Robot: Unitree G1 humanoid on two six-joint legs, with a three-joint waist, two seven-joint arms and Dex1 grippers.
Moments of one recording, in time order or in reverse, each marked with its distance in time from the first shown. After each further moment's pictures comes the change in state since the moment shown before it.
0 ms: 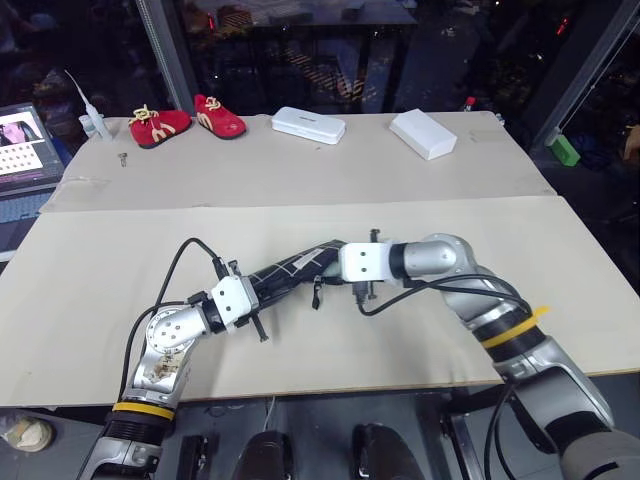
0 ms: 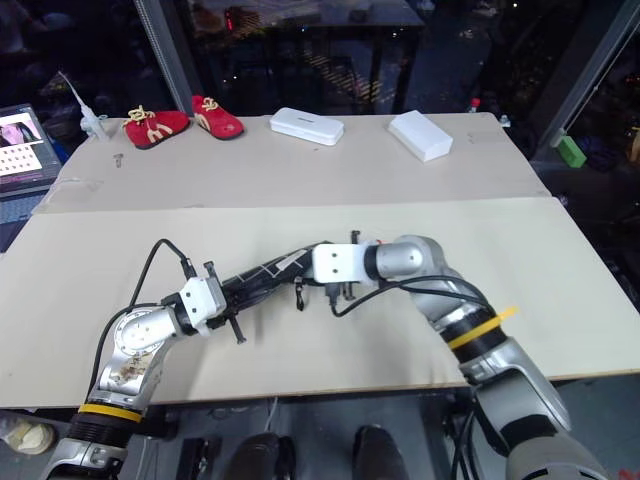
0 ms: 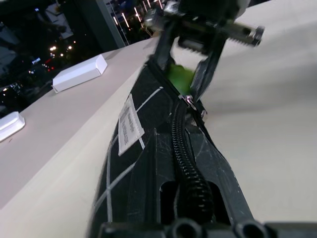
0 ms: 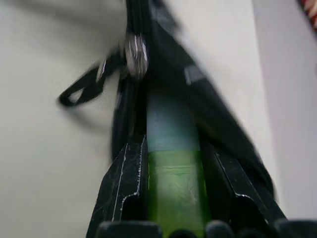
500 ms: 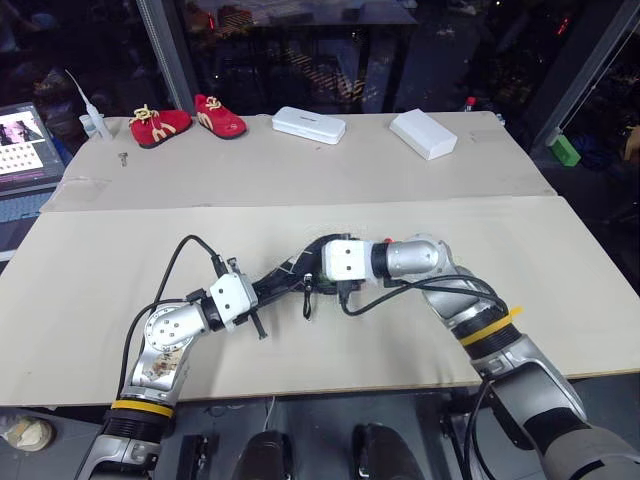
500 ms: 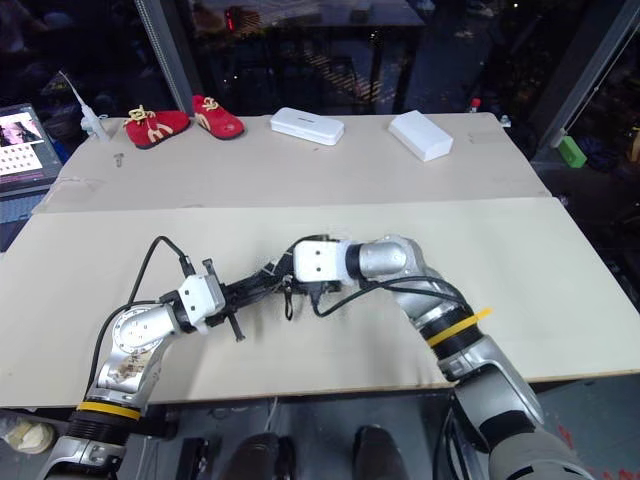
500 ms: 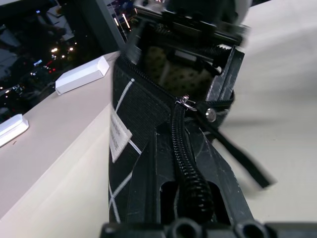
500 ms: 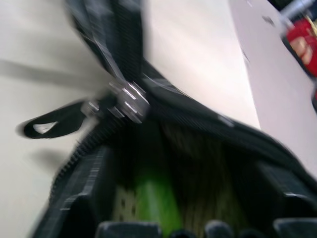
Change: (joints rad) left arm 0.000 0.006 0.003 -0.003 0.000 0.000 0.006; right arm 0.007 0.040 -0.089 0.048 0.122 0.007 0.041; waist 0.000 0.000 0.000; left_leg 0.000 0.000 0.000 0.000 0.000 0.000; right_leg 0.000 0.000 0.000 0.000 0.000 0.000
